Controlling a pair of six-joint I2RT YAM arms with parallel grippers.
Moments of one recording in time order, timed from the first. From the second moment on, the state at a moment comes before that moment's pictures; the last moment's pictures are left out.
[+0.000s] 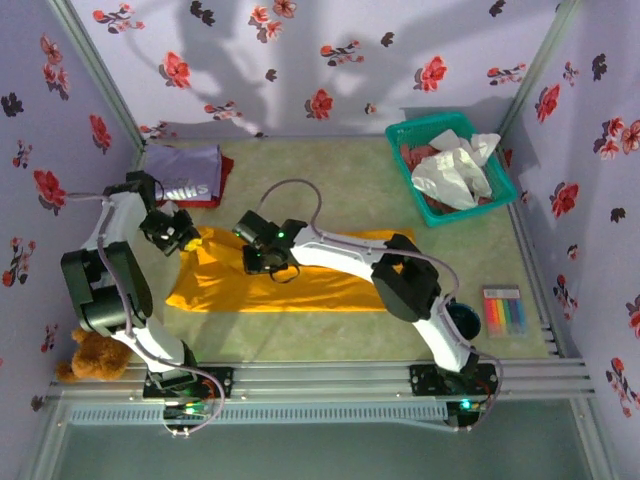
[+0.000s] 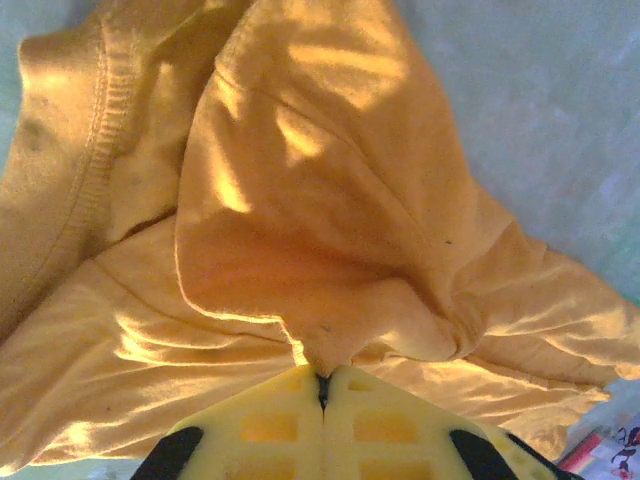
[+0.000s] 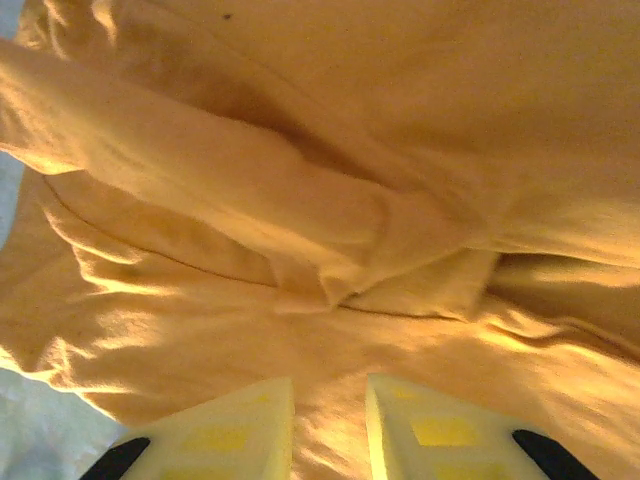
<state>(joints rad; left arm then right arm) 0.20 1.67 1.27 -1.09 0.44 -0.41 1.08 2.20 1.81 -0.65 -0.03 0.85</state>
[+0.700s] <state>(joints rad) 0.20 1.70 1.27 -1.08 0.46 -0.41 1.08 2.44 2.09 -0.80 -0.03 0.83</state>
